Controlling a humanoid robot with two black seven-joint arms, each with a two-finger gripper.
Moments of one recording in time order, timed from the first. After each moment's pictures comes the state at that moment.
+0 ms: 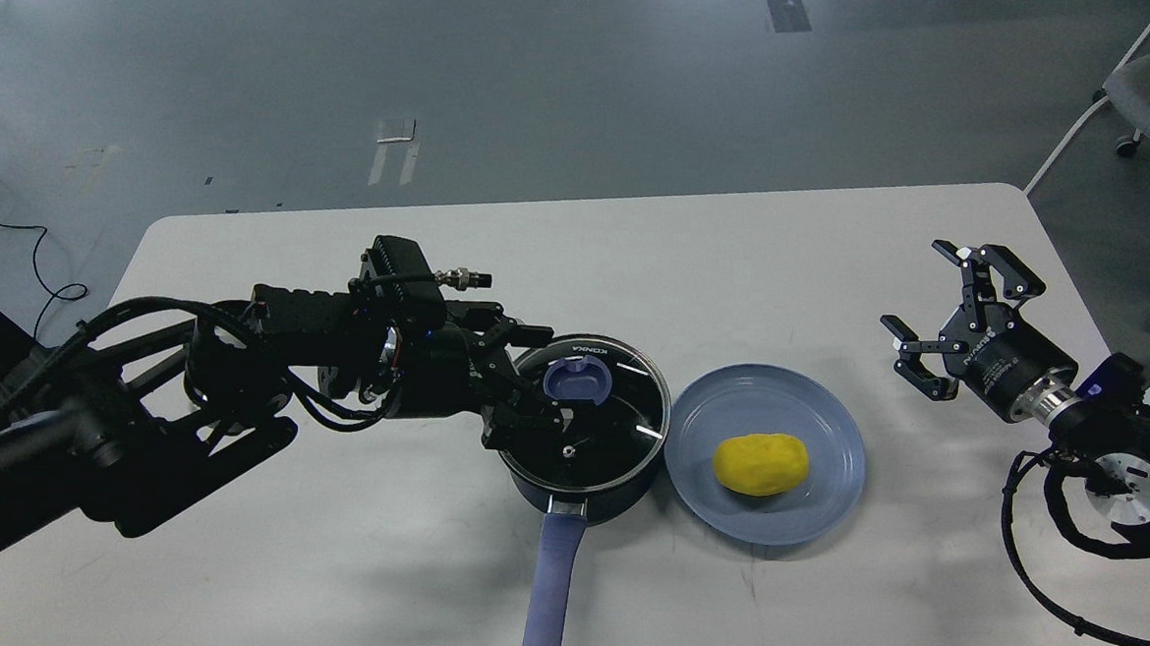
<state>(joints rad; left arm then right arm) -0.84 0.53 -0.42 -1.38 2.09 -0.33 -0.49 0.55 -0.50 0.35 0.74 0.06 0.49 0.49</state>
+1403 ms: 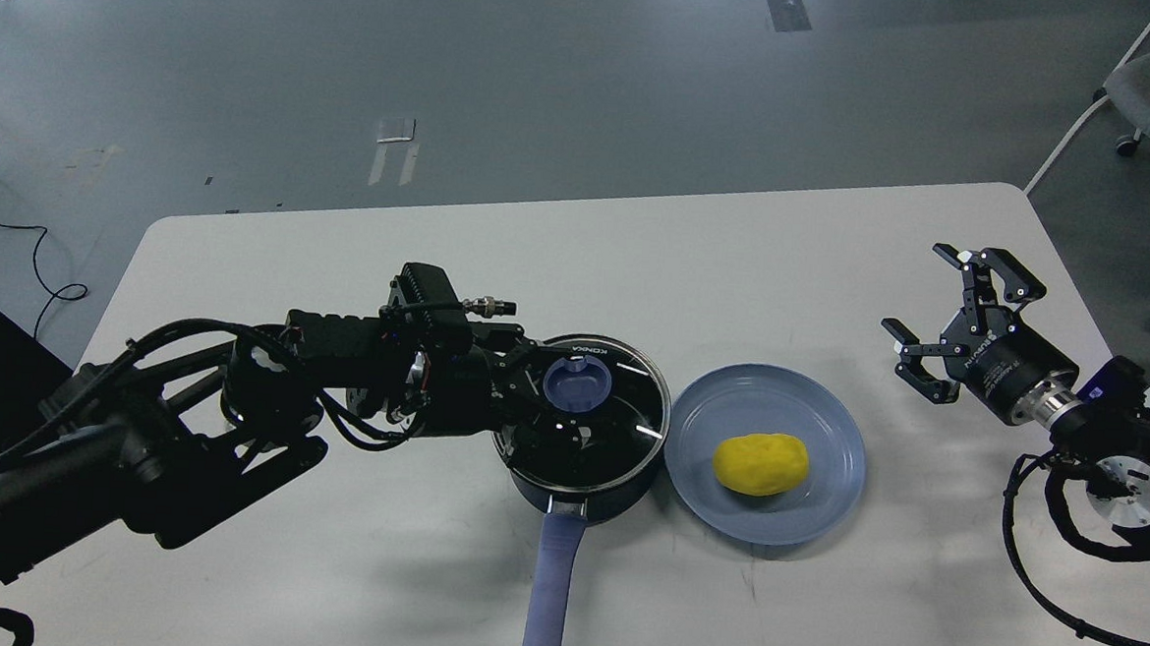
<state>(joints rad) -0.82 0.46 -0.39 -1.31 2.11 -0.27 -0.49 0.55 -0.50 0.35 0.74 0.06 0.49 0.49</state>
